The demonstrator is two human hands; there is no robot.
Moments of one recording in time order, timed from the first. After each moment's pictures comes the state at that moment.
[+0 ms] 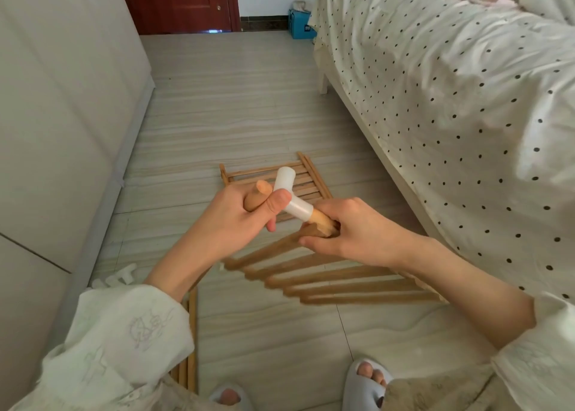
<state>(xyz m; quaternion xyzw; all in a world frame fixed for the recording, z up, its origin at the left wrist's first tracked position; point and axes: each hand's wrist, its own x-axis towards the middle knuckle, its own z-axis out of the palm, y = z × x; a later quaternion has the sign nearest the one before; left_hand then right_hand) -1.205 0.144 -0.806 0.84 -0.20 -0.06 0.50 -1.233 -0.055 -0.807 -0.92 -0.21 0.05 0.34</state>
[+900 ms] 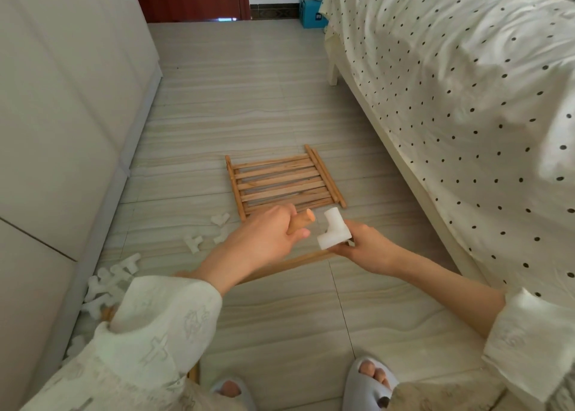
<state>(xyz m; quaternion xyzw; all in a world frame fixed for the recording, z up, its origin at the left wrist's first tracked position) -1.201 0.106 -0.834 0.95 -0.17 -0.16 0.21 -1.213 -0.087 -0.898 -0.91 -0.06 0.16 0.38</state>
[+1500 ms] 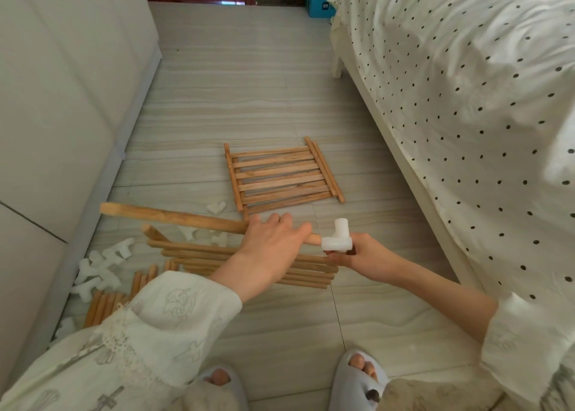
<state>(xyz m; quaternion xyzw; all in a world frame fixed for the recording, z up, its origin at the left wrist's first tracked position) -1.214 0.097 -0.870 0.95 -0.28 -0.10 -0.02 -1.228 -0.087 -0.906 -0.89 -0.01 0.23 0.40</state>
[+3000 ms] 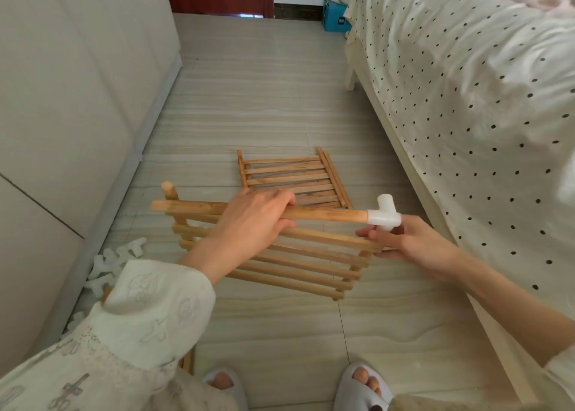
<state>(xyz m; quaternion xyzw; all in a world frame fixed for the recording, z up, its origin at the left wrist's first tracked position) -1.197 0.135 -0.844 0.95 -0.27 0.05 0.12 -1.222 -0.119 -0.857 -0.82 0.06 0.20 0.54</state>
